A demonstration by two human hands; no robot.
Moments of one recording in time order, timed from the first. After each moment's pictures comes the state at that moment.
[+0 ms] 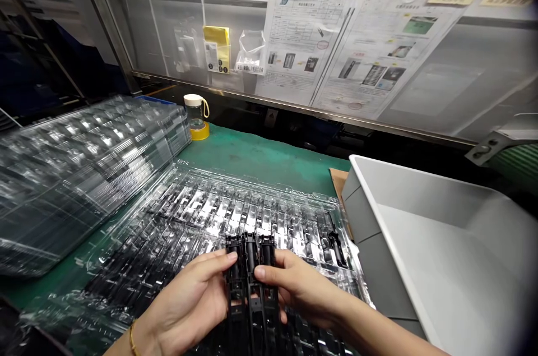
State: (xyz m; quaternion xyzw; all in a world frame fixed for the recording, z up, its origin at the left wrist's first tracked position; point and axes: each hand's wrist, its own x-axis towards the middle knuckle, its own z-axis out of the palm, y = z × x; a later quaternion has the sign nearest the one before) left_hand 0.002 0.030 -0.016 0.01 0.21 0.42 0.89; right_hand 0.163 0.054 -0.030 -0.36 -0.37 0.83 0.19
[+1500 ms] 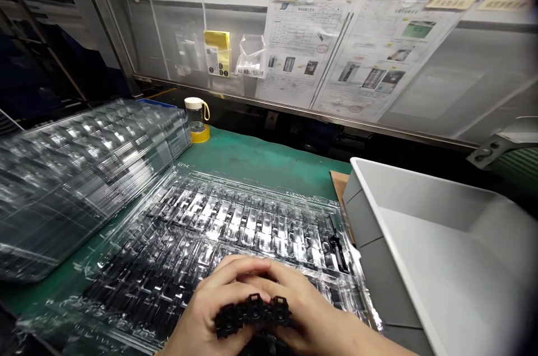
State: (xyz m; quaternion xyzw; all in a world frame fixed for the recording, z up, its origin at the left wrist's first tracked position) left_hand 0.008 0.014 -0.015 0.67 0.41 0.42 0.45; right_hand 0.168 0.044 -0.010 -0.29 -0.88 0.36 0.13
